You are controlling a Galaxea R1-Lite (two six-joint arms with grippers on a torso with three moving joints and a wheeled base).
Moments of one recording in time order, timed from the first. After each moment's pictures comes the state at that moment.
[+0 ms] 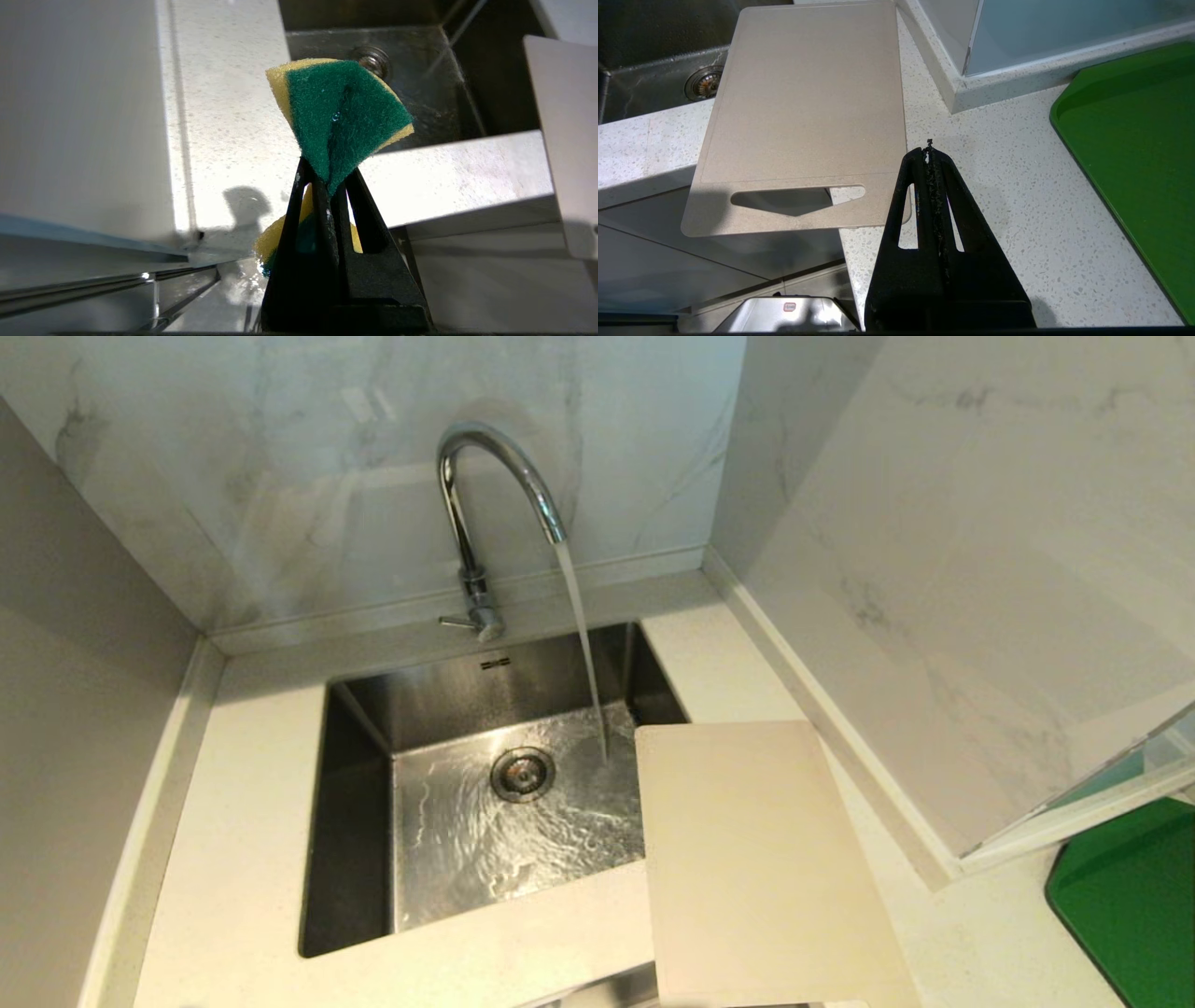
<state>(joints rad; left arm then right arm) 0.02 0.26 -0.37 0.29 -0.02 -0.21 0.00 0.00 0.00 0.00 0.00 0.03</state>
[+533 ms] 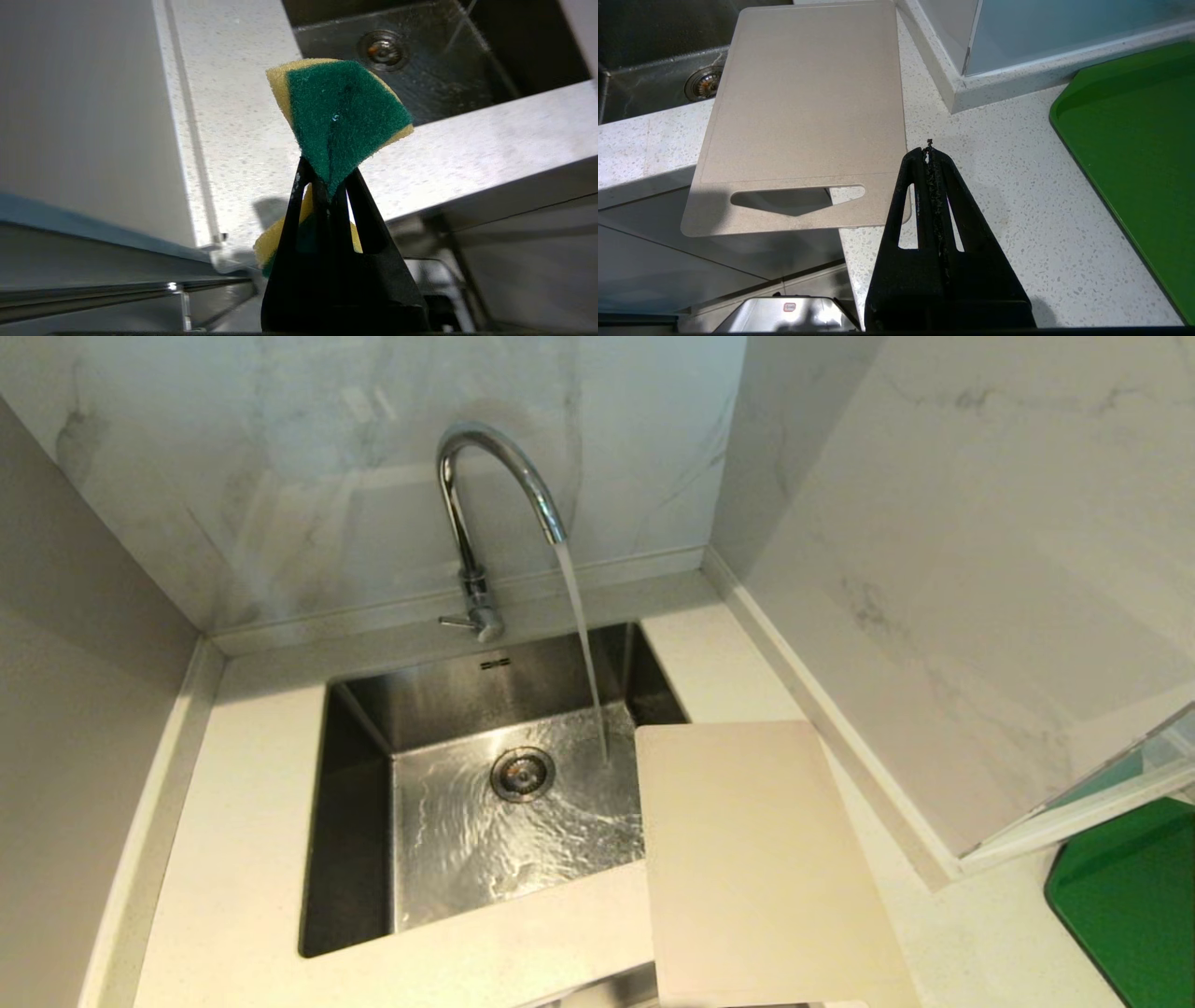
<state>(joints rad) -0.01 0.15 -0.17 0.17 -0.01 -0.07 0.00 0.00 0.00 0.00 0.00 0.03</state>
